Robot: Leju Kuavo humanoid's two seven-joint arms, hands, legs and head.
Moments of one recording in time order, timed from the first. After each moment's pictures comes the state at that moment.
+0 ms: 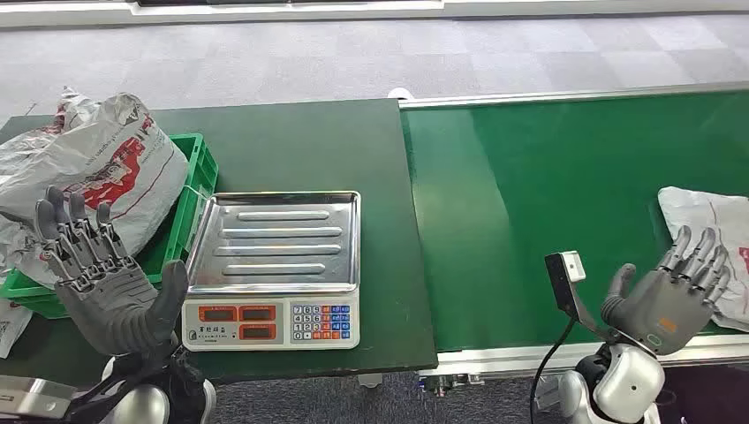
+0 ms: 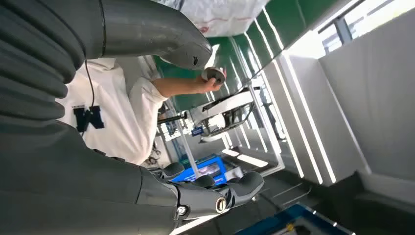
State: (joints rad) left arm 0.09 -0.25 -0.10 -1.88 -0.06 0.20 -0.70; right arm -0.06 0.00 -0.13 -1.45 1.49 -0.55 0.18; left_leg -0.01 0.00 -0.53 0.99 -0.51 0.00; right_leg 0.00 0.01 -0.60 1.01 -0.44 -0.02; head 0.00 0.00
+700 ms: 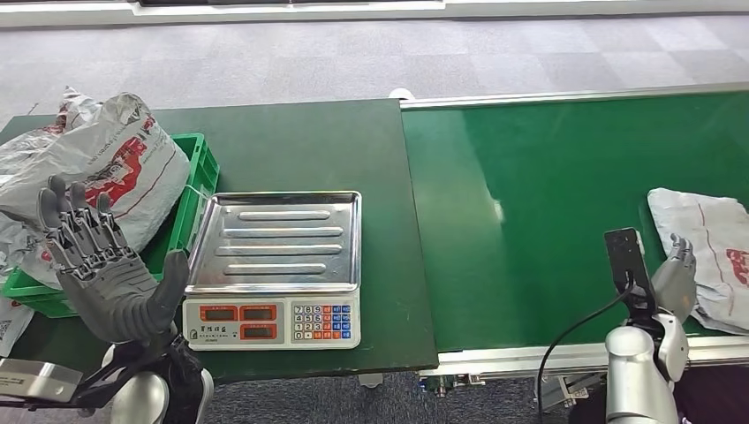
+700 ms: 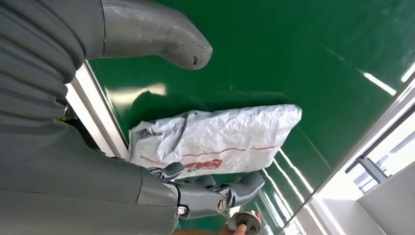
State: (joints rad) left arm 0.04 -0.23 -0.09 -1.84 -0.06 0.20 -0.70; right arm -0.36 -0.04 -0.47 -1.00 0.91 -0.30 -0.20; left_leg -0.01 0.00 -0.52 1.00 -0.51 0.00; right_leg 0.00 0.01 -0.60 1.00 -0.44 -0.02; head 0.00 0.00
